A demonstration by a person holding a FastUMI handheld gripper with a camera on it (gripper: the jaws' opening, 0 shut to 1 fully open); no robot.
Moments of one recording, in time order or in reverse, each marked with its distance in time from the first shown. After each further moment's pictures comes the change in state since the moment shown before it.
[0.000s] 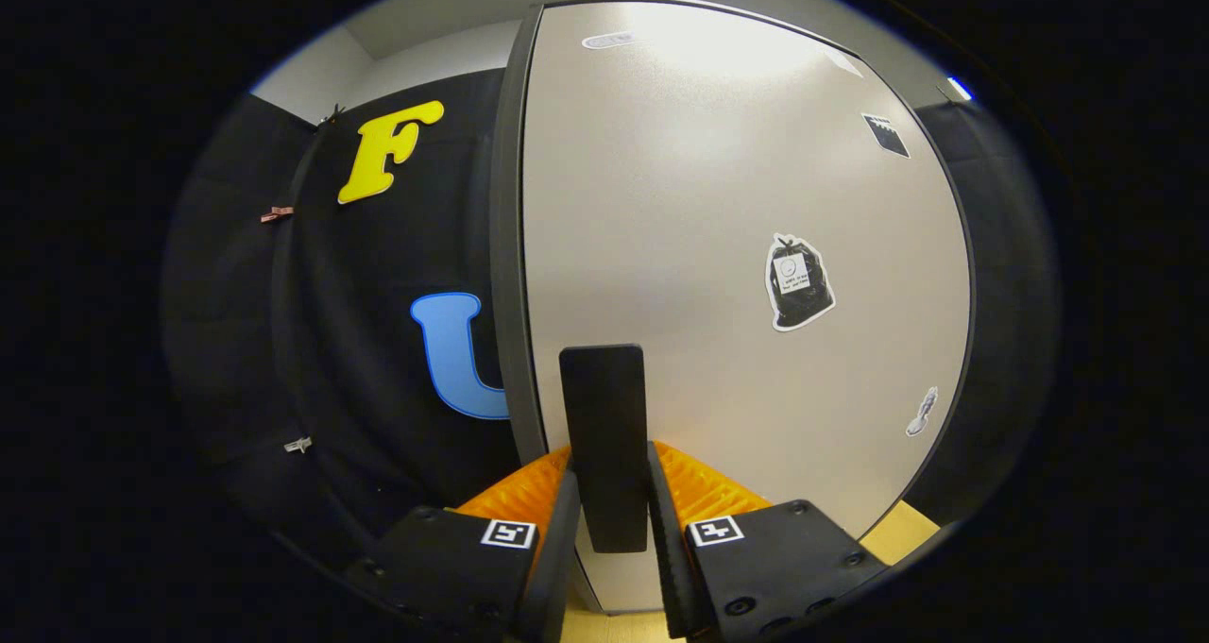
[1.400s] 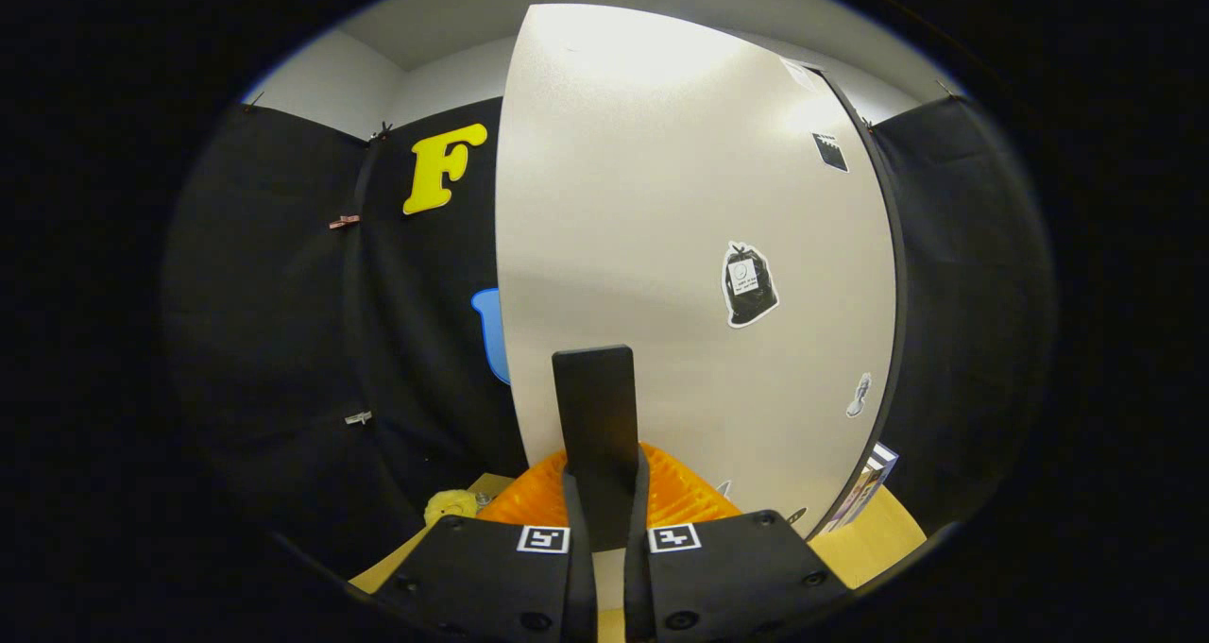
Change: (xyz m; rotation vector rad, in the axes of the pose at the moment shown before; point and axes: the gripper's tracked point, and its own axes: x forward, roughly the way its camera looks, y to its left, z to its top) arm -0.110 -0.022 0.013 0.004 0.037 0.183
